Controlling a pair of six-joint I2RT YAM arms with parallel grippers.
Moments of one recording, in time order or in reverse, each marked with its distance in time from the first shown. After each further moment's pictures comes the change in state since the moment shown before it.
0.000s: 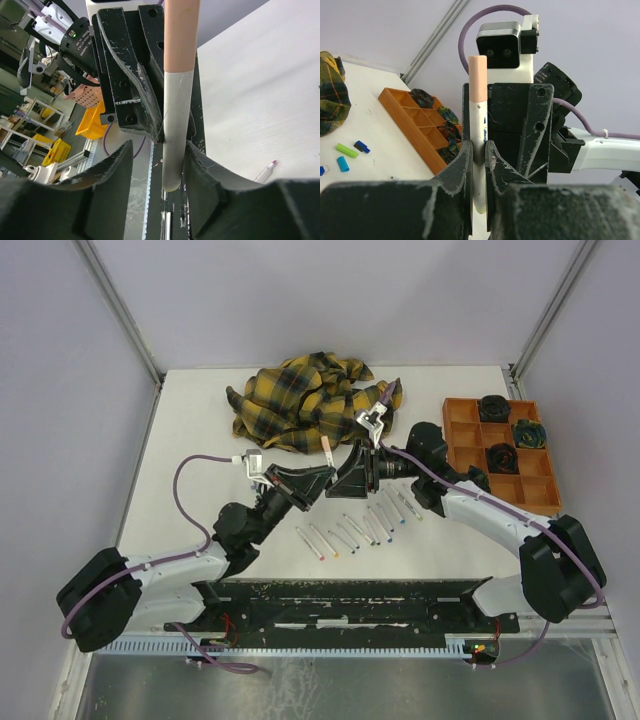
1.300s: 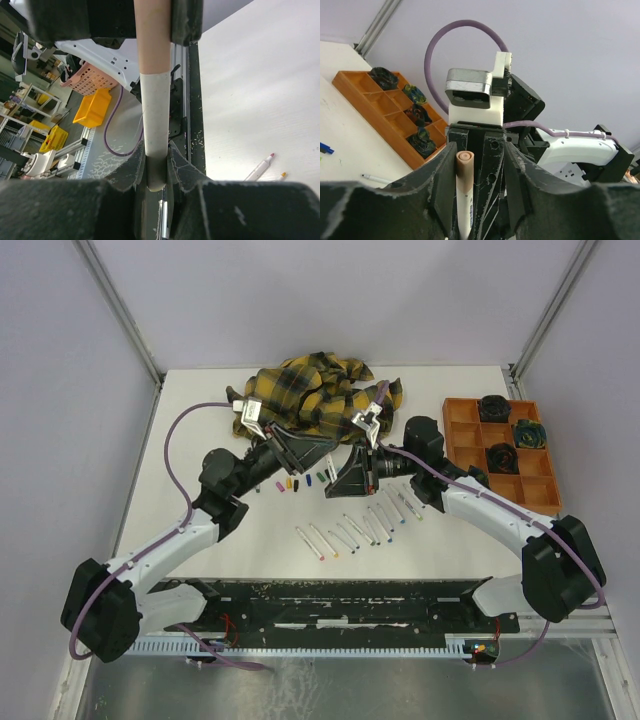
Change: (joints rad) left arm 0.290 0.006 0.320 -0.366 0.526 -0.199; right arm 0.002 0.002 0.058 -0.164 -0.044 -0.116
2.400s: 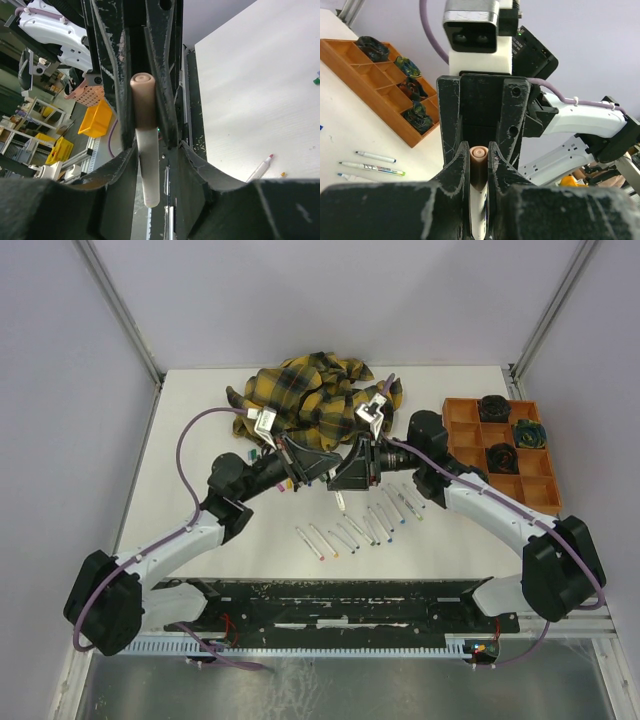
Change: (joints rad) left arm -0.019 0.034 -0.040 0.002 0.078 0.018; right arm -0.028 0.001 0.032 -0.014 0.010 0.058
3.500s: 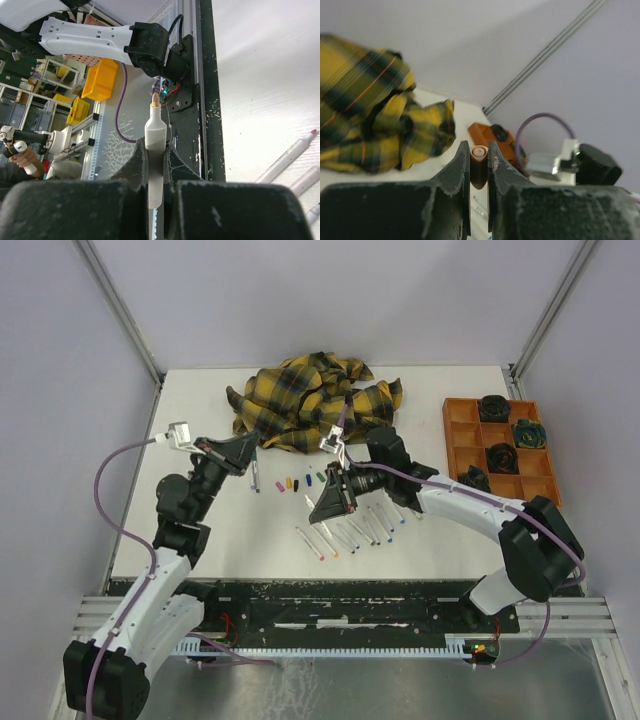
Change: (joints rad) left arm 0.360 -0.368 -0.101 -0.203 -0.295 0.127; right arm 0.166 0.128 0.016 -0.178 0.012 -0.147
